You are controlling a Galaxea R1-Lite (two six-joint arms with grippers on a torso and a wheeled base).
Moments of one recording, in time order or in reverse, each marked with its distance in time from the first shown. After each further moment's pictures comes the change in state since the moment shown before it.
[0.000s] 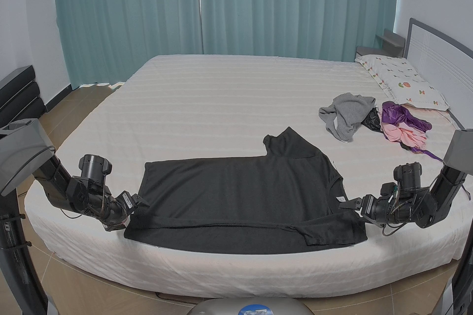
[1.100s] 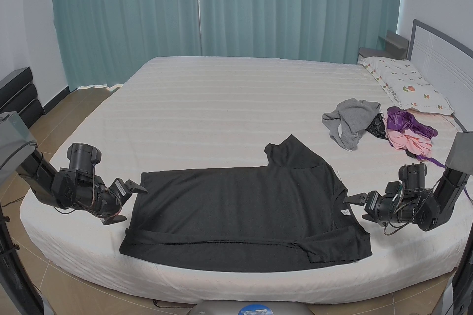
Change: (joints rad) left arm -0.003 -0.139 0.049 -0.014 -0.092 -0.115; right arm -0.017 -0.006 0.046 -0.105 -0.002 0.092
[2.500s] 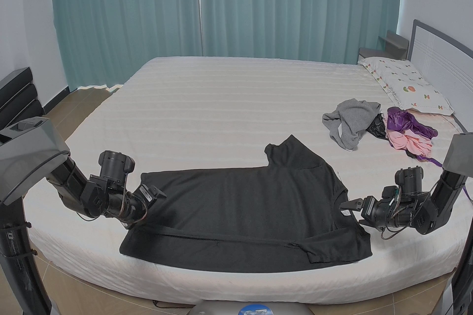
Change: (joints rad) left arm -0.160 0.122 -0.057 -0.067 0.196 -0.136; right arm 0.030 0.008 0.020 0.001 -0.002 -0.004
